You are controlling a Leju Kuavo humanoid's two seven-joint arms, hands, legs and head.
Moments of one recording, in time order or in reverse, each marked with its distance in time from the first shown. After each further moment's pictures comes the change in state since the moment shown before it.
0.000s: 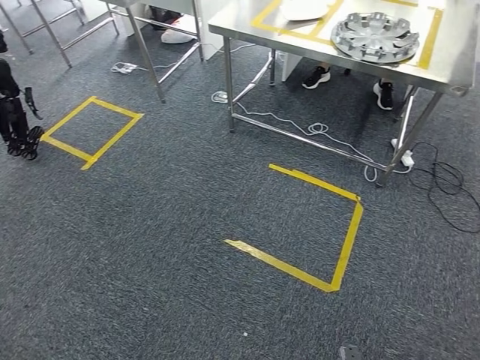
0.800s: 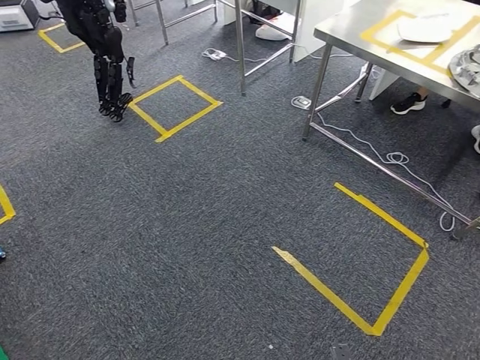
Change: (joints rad) left arm 0.000 -0.005 -0.001 0.000 0.012 0.008 0.012; right arm -0.002 -0.002 0.025 -0.002 0.097 -0.044 0.002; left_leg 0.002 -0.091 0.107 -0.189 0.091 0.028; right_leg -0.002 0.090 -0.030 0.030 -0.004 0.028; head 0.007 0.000
